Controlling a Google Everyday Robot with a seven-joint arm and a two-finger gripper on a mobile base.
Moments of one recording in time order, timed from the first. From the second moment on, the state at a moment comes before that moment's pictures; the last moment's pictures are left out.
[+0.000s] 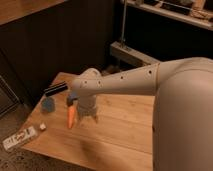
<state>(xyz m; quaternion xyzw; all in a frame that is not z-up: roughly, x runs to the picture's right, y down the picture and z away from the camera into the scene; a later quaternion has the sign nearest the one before) -0.103 0.155 0.722 -0.32 0.21 0.61 0.69</state>
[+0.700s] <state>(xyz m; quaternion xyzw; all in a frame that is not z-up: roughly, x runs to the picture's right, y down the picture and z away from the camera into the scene) -0.122 0.158 0.732 -0.33 0.22 0.59 0.70</state>
